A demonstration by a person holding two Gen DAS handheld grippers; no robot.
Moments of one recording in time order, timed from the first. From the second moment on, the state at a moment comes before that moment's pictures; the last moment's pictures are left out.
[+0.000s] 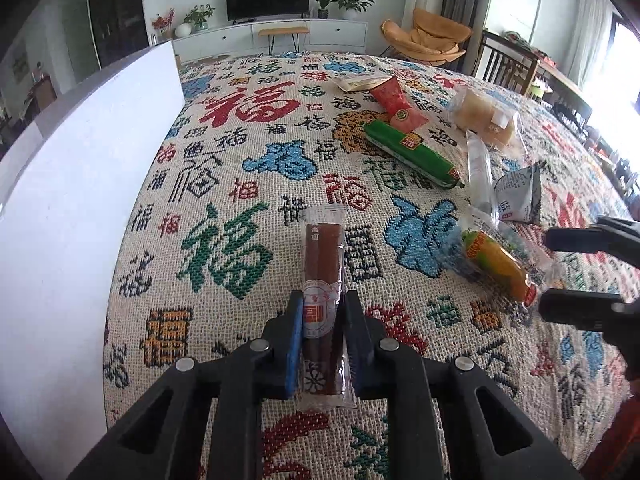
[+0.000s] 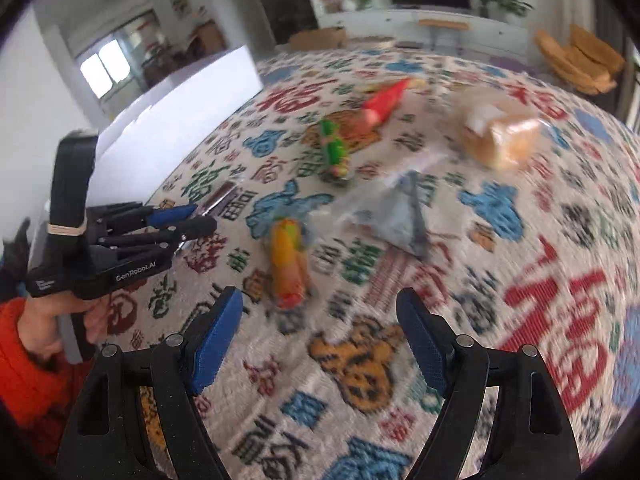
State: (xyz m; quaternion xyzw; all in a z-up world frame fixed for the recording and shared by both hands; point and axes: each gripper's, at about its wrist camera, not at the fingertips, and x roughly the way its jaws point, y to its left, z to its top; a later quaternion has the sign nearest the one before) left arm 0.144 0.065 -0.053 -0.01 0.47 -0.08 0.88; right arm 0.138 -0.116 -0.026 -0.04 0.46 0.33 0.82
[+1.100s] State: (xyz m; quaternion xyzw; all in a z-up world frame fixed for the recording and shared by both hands) left arm 0.016 0.286 0.099 -0.20 0.33 0.12 0.92; right arm 0.114 0.115 0.172 0.00 0.38 0.52 0.77
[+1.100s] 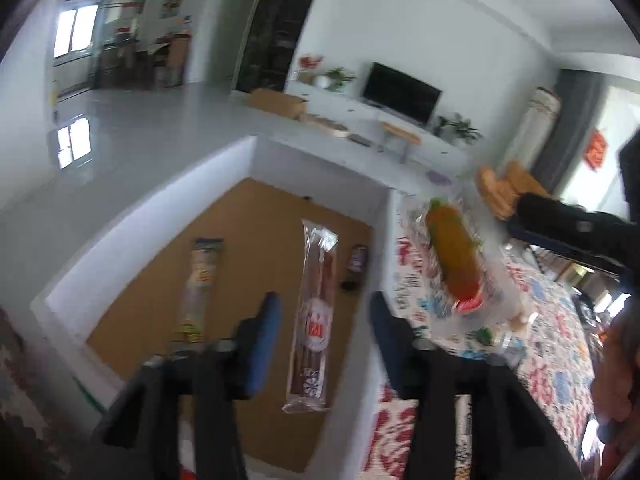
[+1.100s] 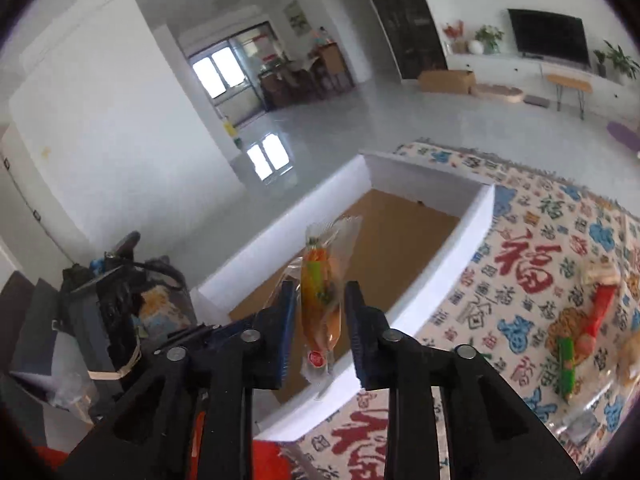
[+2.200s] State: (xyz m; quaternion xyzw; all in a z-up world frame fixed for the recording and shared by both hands) left arm 0.176 0.068 -0.064 -0.02 0.44 -0.05 0.90; right arm 0.162 -0.262 -0.061 -0.01 0.44 0.05 0.90
